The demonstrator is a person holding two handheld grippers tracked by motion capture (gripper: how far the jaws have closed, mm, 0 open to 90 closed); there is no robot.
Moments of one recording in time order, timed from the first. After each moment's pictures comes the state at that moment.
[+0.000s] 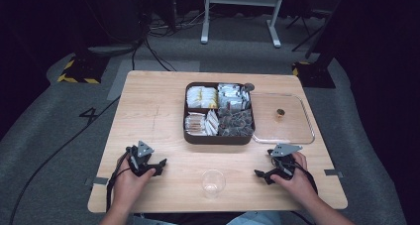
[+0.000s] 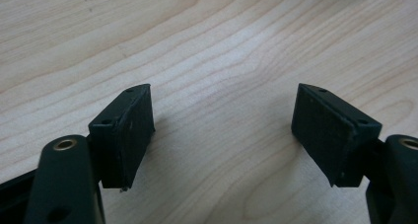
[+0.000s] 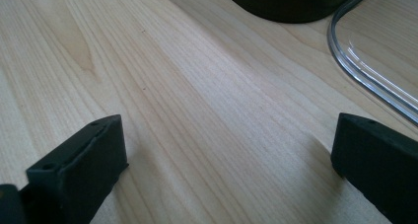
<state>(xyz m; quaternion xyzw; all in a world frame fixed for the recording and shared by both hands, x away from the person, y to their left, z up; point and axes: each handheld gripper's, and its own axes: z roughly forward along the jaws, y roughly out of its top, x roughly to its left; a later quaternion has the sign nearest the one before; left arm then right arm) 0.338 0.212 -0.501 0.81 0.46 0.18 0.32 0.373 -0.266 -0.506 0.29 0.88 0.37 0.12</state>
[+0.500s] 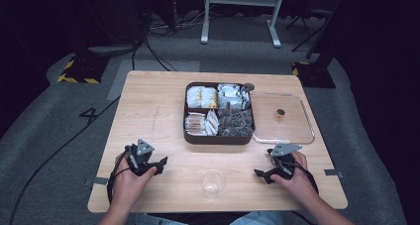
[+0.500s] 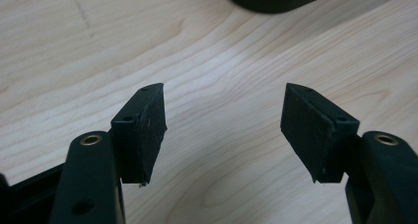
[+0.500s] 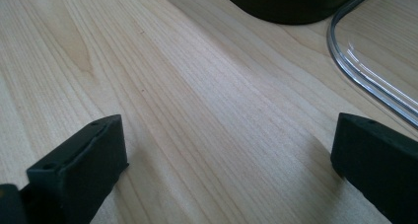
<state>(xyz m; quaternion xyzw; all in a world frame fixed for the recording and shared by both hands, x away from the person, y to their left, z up) 0.326 0.197 -0.463 0.79 0.47 0.17 0.35 0.374 -0.266 -0.506 0.29 0.88 0.37 0.12</state>
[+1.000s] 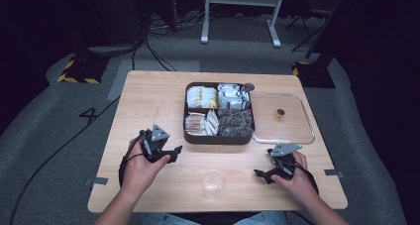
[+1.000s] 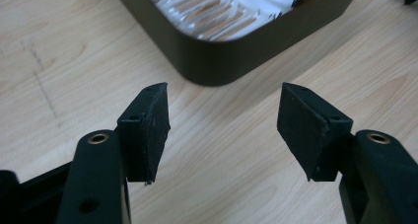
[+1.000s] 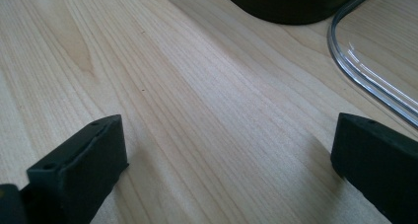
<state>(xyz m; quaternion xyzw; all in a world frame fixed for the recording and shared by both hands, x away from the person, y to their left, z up) 0.355 0.159 -0.417 0.81 0.42 0.16 0.36 0.374 -0.266 -0.506 0.29 0.88 0.37 0.12</state>
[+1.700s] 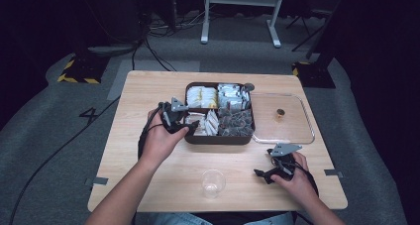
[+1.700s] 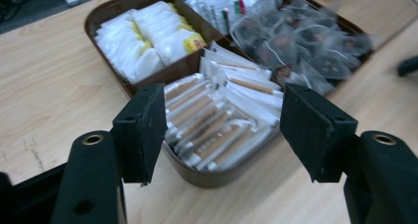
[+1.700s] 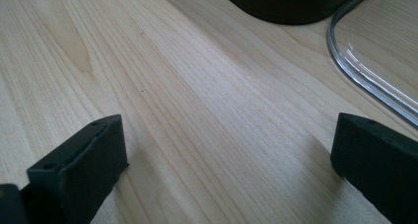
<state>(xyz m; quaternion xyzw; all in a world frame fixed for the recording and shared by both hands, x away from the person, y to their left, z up) 0.418 0.117 -0.383 0.80 0.42 0.19 0.38 0.374 -0.266 -0.506 0.29 0.88 0.37 0.12</state>
